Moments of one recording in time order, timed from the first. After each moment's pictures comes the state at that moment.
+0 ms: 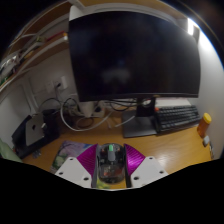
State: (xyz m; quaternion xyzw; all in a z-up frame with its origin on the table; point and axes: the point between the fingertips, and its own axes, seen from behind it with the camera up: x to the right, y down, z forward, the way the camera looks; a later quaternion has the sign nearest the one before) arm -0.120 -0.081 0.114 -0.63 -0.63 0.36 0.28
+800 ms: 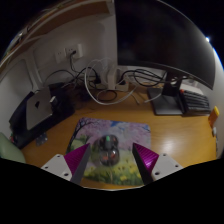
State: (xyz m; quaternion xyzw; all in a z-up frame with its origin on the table) arm -0.094 -0.206 0.033 -0.64 -0.68 0.27 0.23
